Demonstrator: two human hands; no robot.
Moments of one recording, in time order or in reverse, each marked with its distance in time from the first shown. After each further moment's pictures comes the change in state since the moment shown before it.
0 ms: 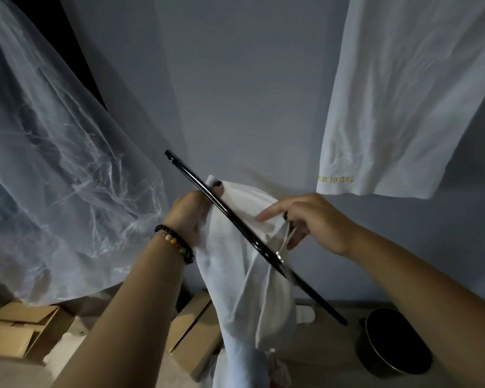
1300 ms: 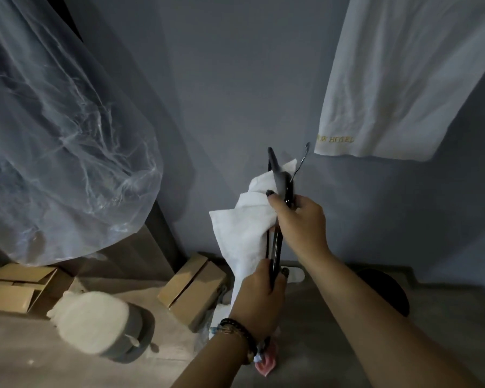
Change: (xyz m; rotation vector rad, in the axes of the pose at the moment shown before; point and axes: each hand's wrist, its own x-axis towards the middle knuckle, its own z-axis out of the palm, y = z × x) left_hand -0.141 -0.163 0.065 0.770 -0.126 0.116; right_hand -0.014 0.084 0.071 -0.021 0.760 0.207
